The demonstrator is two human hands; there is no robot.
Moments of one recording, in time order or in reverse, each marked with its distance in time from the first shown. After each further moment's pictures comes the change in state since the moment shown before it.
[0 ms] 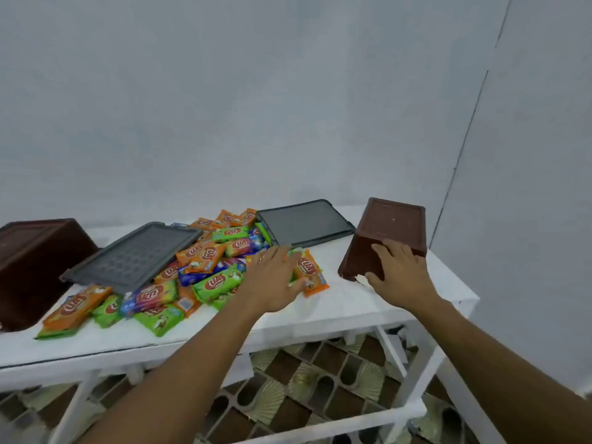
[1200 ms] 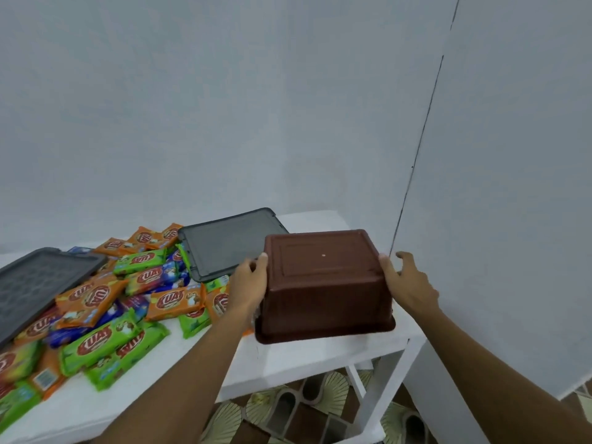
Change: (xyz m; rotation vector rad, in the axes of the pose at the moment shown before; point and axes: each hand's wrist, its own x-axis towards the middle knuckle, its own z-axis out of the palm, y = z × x) left_hand 0.172 0.092 0.072 -0.972 0.231 -0.635; right_hand 0.082 0.178 0.028 0.502 -0.046 0.569
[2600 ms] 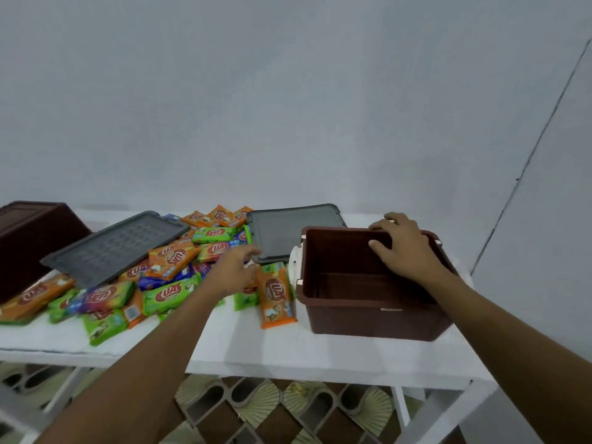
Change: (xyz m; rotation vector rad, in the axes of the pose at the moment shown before) left_hand 0.015 -0.039 -0.111 0.527 -0.059 0.175; right_hand 0.049 -0.103 0.025 -0.148 -0.108 -0.792
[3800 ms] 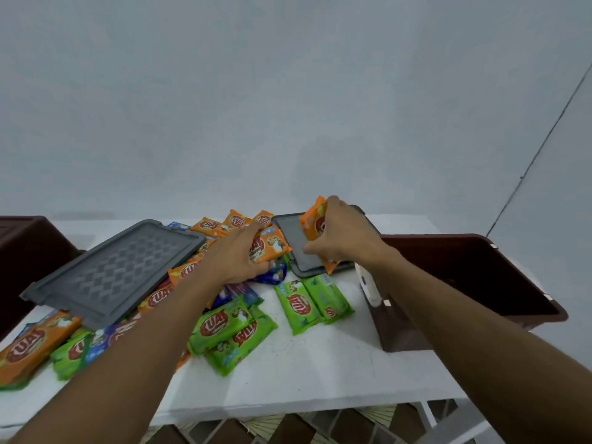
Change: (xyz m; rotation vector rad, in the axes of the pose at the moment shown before) left_hand 0.073 -0.112 -0.093 0.282 -0.073 0.264; right_hand 0.074 -0.244 0.067 0.009 -0.156 0.083
